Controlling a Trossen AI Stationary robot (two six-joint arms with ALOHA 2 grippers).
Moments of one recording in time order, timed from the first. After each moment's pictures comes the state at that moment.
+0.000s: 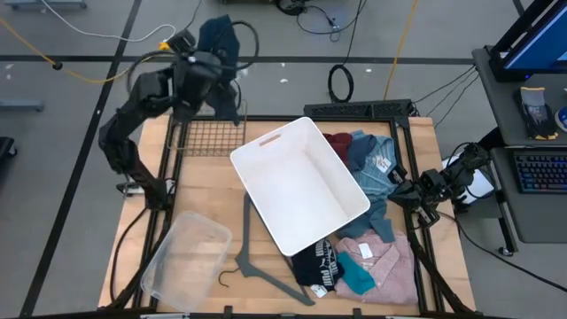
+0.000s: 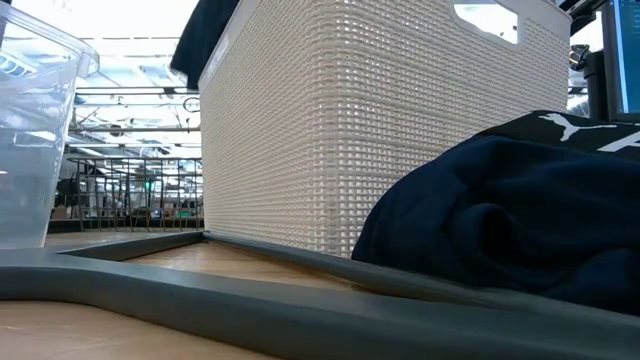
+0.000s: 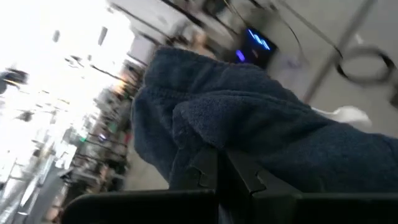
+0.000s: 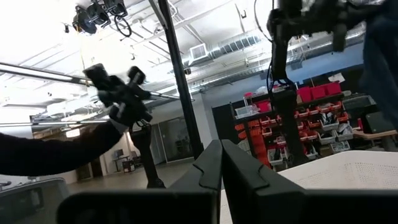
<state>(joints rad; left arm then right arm) 0.29 1.65 2.34 -1.22 -1.07 0.52 0.66 0.06 0.19 0.37 0.37 0.11</state>
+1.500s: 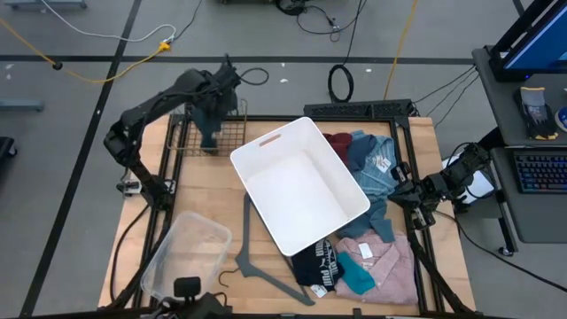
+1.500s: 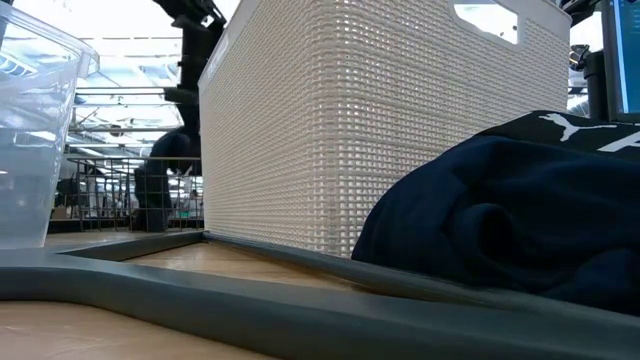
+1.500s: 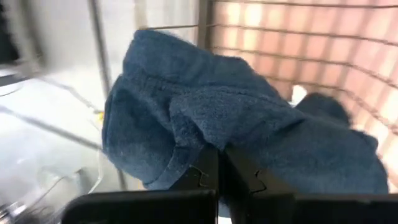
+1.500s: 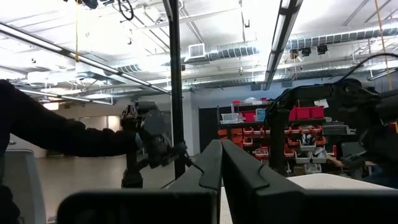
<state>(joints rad) 0.78 1.65 1.57 -1.27 -0.35 0.73 0.66 0.06 0.19 0.37 0.37 -0.10</state>
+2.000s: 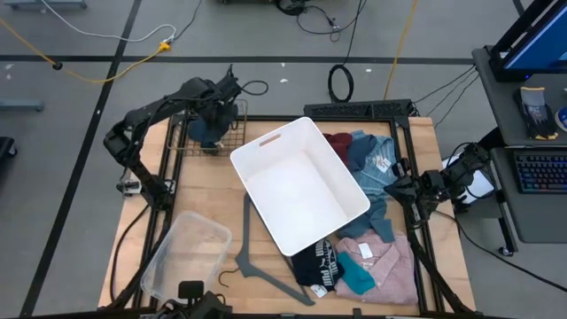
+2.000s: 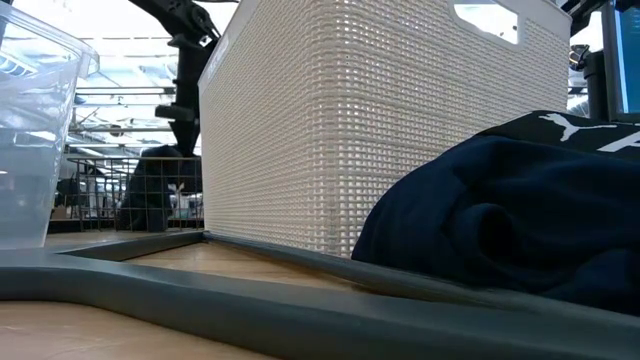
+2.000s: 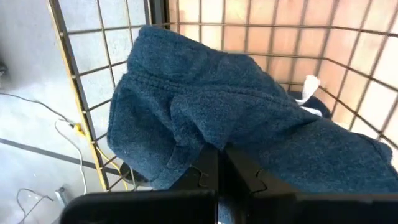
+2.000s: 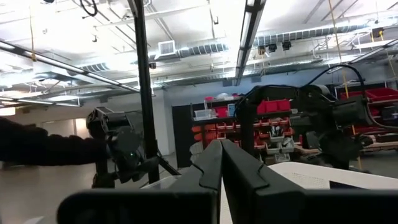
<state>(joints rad) 0.80 1.65 1.42 -1.20 -0.28 0.79 0.66 0.06 0.19 0.37 0.51 -0.10</state>
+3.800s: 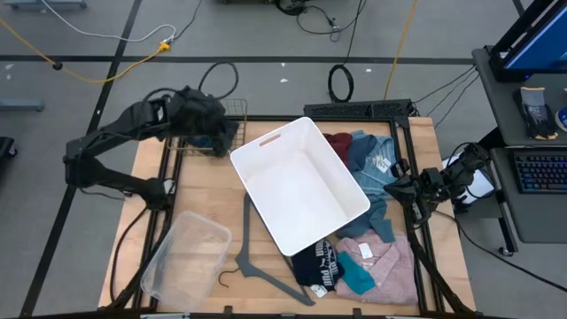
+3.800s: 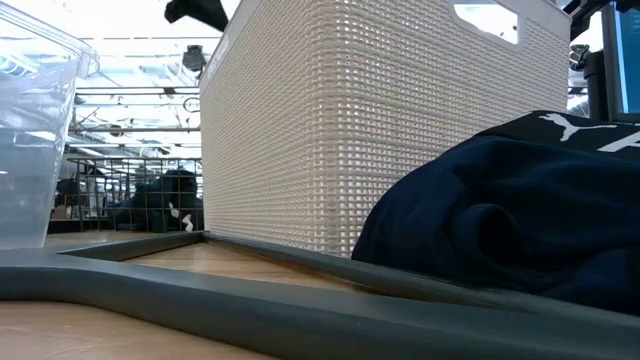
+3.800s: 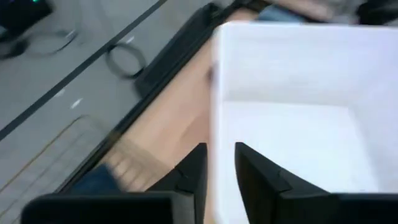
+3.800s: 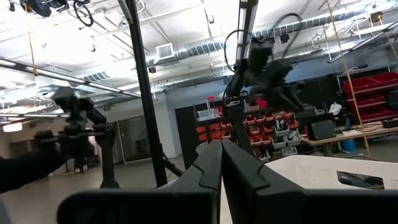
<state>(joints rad) 0.31 1.20 1.50 -0.98 -0.15 -0.18 0.66 0.06 0.19 0.37 0.52 -0.02</state>
